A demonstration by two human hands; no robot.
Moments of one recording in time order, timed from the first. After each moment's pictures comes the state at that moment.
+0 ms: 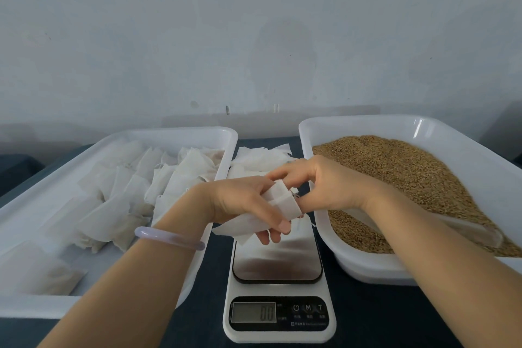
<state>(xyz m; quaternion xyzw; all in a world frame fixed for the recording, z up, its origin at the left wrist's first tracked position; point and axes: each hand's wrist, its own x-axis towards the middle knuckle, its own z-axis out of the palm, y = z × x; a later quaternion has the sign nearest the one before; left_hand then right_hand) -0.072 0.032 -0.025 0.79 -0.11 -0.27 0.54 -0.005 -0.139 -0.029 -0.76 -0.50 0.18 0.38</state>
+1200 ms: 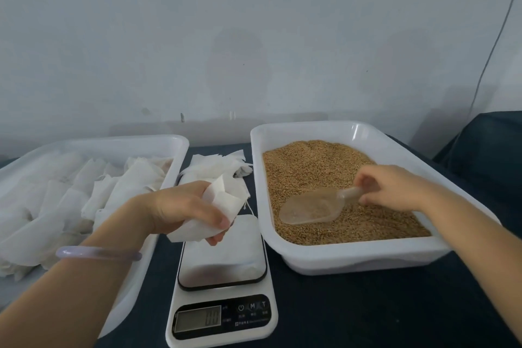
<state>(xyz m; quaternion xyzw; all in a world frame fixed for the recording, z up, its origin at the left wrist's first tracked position) -0.078 0.029 -0.024 0.80 -0.10 -0.24 0.54 0.040 -0.313 -0.045 -0.97 -0.20 0.04 0.13</state>
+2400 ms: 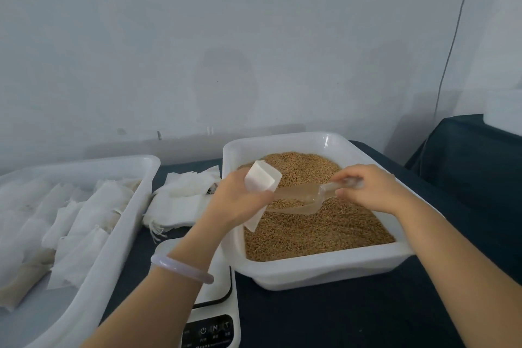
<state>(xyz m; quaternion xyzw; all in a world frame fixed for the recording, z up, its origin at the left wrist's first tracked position) -0.023 -0.085 -0.040 0.88 0.00 0.09 0.47 0.041 -0.341 -0.044 -0.93 -0.16 -0.03 0.32</state>
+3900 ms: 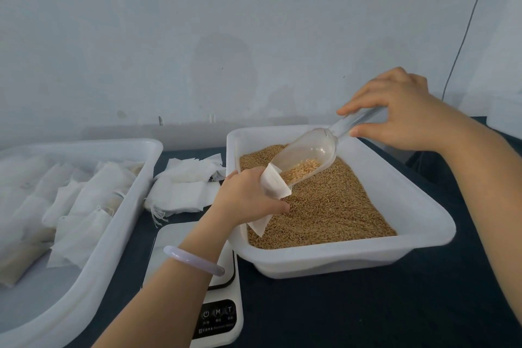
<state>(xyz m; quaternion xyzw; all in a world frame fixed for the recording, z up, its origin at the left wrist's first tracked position) -0.026 -0.087 -0.048 0.94 -0.04 0.07 0.33 0.005 -0.326 0.074 -0.92 -0.30 -0.23 0.11</state>
